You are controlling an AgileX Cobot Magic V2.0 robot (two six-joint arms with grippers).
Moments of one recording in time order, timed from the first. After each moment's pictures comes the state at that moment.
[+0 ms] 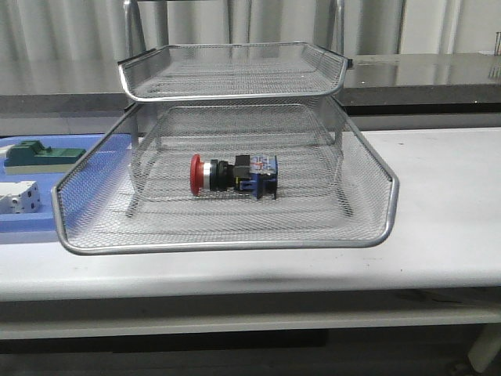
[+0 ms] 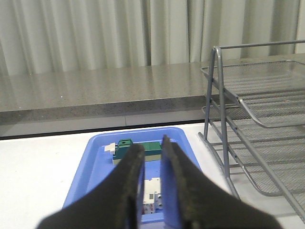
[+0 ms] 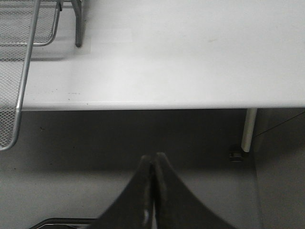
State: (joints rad) left arm -0.01 0.24 -0.15 -0.23 -0.04 0.27; right arm 0.17 0.77 -0.91 -0.13 1.03 0.19
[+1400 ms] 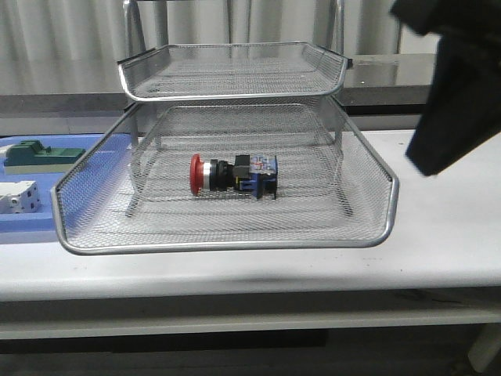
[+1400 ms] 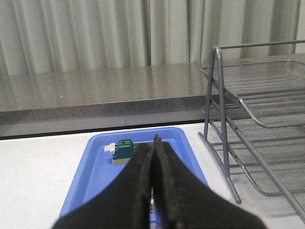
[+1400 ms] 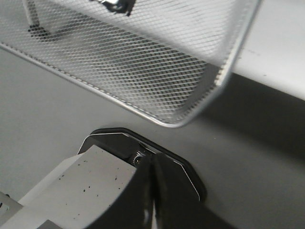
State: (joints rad) left arm -0.01 0.24 -0.15 -0.23 -0.04 0.27; right arm 0.56 1.26 -0.91 0.19 0.80 0.03
